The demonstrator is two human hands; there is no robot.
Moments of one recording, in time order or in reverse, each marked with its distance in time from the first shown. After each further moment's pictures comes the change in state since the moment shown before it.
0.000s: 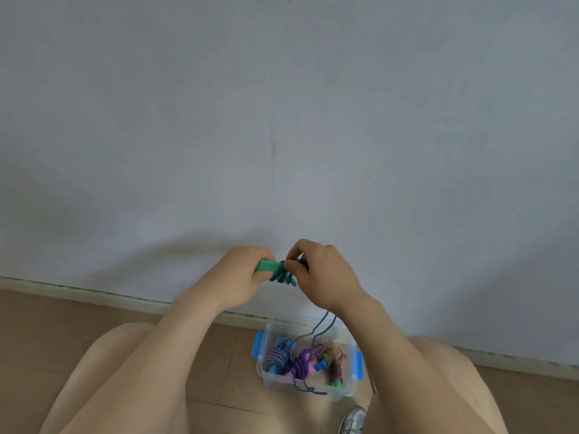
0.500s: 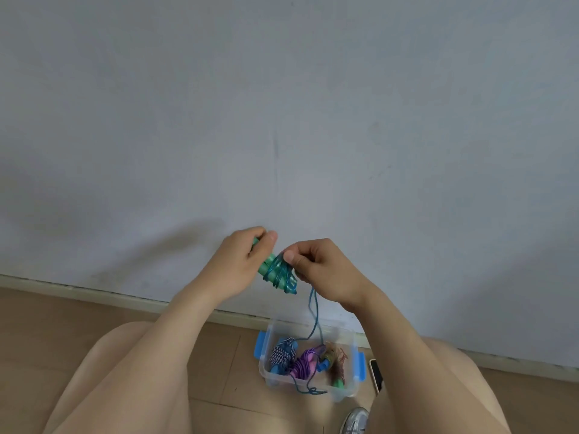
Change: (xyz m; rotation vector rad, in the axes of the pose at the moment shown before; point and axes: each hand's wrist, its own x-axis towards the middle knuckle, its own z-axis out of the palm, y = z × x) left_hand -0.009 0.018 -0.018 -0.318 0.238 0.023; right_hand -0.003 -0.007 -0.017 0.642 -0.193 -0.014
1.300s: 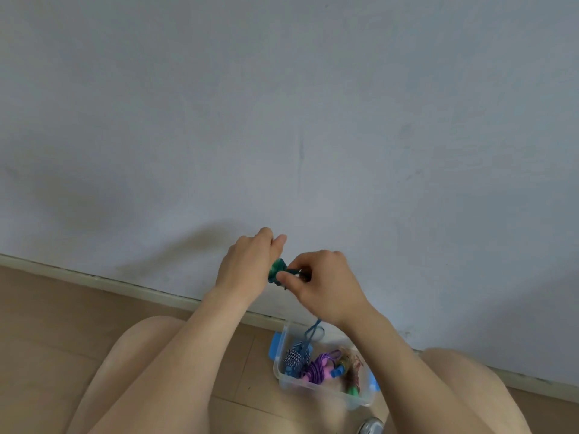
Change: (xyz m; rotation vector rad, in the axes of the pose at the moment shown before) left_hand 0.005 -0.020 0.008 0.430 0.163 -0.194; right_hand -0.001 -0.012 0.040 -0.508 0.154 -0.092
